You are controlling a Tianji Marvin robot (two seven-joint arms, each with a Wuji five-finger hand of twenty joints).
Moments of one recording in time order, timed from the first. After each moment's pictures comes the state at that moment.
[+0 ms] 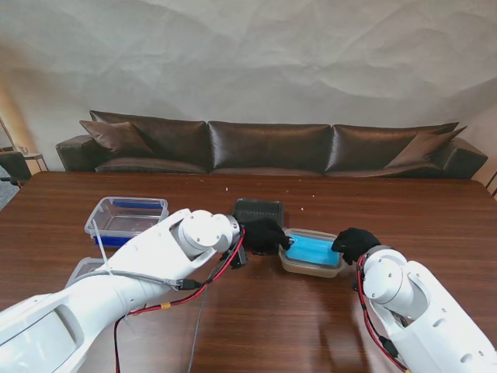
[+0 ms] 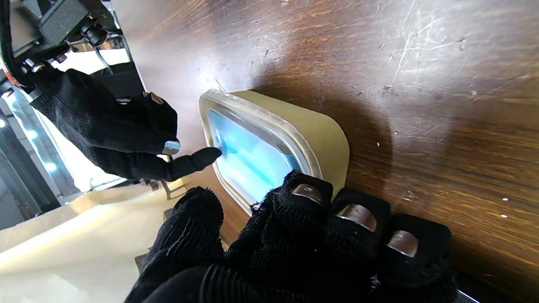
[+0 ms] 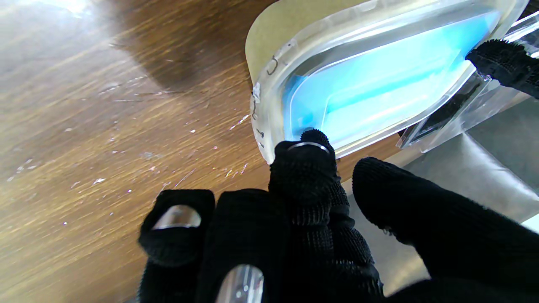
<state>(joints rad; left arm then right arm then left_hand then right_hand) 0.79 -1.33 -0.51 -0.92 -0.16 0.00 -0.40 -1.46 -1.08 1.24 -1.56 -0.56 0.47 0.19 1.07 0.01 0.00 0.00 0.76 0.45 0.11 0.13 1.25 0.34 1.00 1.34 1.02 0.51 1.42 1.10 0.55 0.66 1.60 1.31 0.33 -0.42 1.27 -0.03 0.76 0.08 0.57 0.17 1.35 -0.09 1.07 0.86 1.32 -0.08 1.71 1.05 0.80 0.07 1.87 0.75</state>
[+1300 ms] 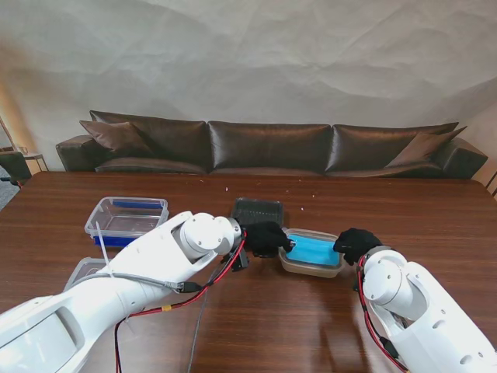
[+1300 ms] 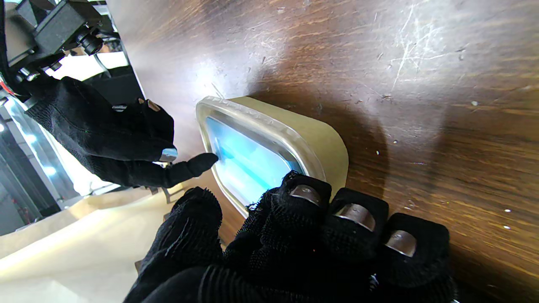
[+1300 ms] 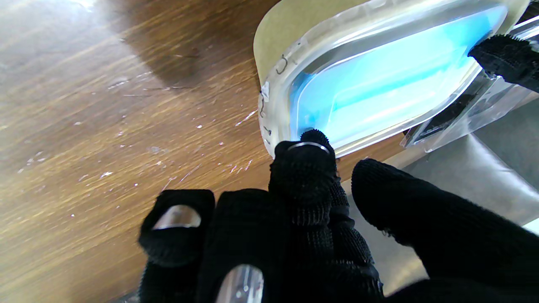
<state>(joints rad) 0.80 -1.33 -0.51 -0.93 -0.14 0.00 -0.40 -1.46 -1.08 1.23 -1.57 -0.58 0.47 0.18 1.07 0.01 0.00 0.00 0.75 0.43 0.11 0.12 1.25 0.34 1.00 1.34 1.02 0.51 1.42 1.09 0.55 0.66 1.60 1.31 0.33 -0.41 1.27 -0.03 0.75 0.08 0.58 0.18 1.35 -0.09 1.07 0.86 1.32 -0.08 1.71 1.05 0.80 0.07 1.87 0.75</state>
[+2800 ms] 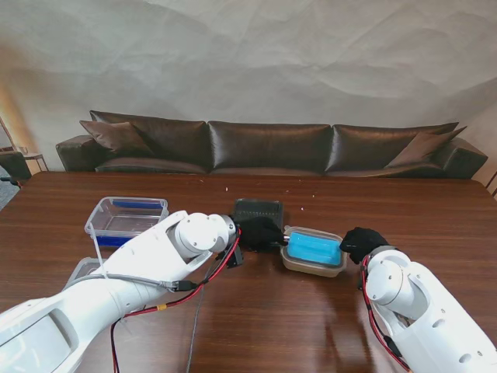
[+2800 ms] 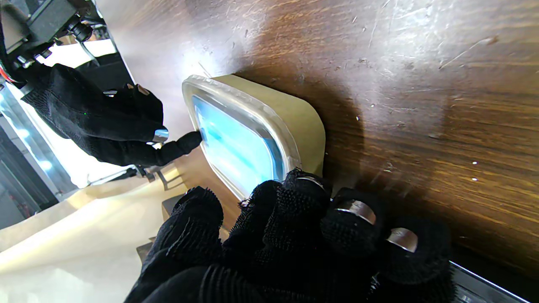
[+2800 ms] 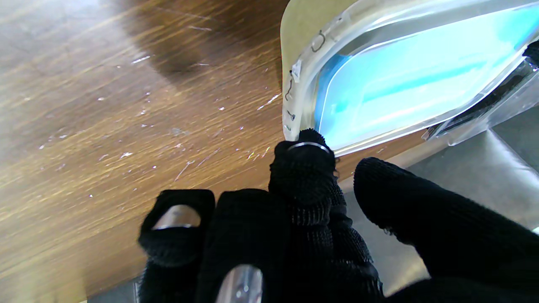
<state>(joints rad) 0.81 -1.31 -0.53 -0.95 -0.09 -0.01 -0.35 -1.45 -1.08 1.24 -1.54 -0.62 0.46 0.16 1.07 0.01 0.00 0.00 0.75 0.33 0.13 0.16 1.21 0.35 0.92 1.29 1.00 0.51 1.40 1.08 0.54 0.66 1.58 1.28 0.33 -0.41 1.25 -0.03 0.76 0.11 0.59 0.18 1.35 -0.09 1.07 0.86 1.32 -0.08 1.71 1.05 0.80 0.07 1.87 0.75</state>
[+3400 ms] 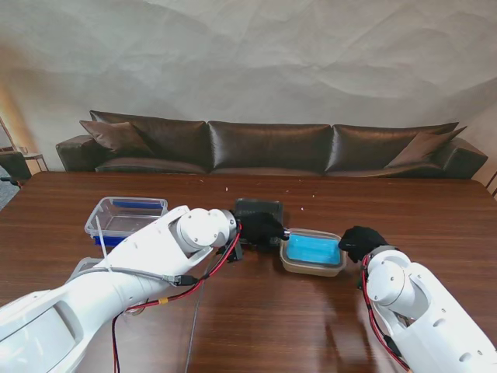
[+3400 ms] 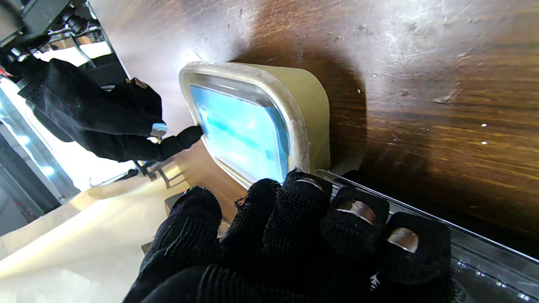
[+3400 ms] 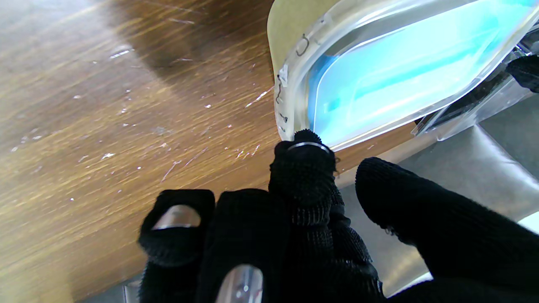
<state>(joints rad) 0.77 -1.33 -0.51 -0.90 -0.08 -0.05 -0.34 -1.45 -1.09 1.25 -1.52 -0.59 0.41 0.14 1.06 0.01 0.00 0.00 0.76 0.30 0.13 0.16 1.21 0.35 0.94 1.29 1.01 0.51 1.40 1.08 0.56 0.66 1.58 1.28 0.32 -0.41 1.25 -0.03 0.76 0.13 0.58 0.18 1.35 -0.09 1.07 0.86 1.32 -0.08 1.71 1.05 0.80 0.07 1.87 0.75</state>
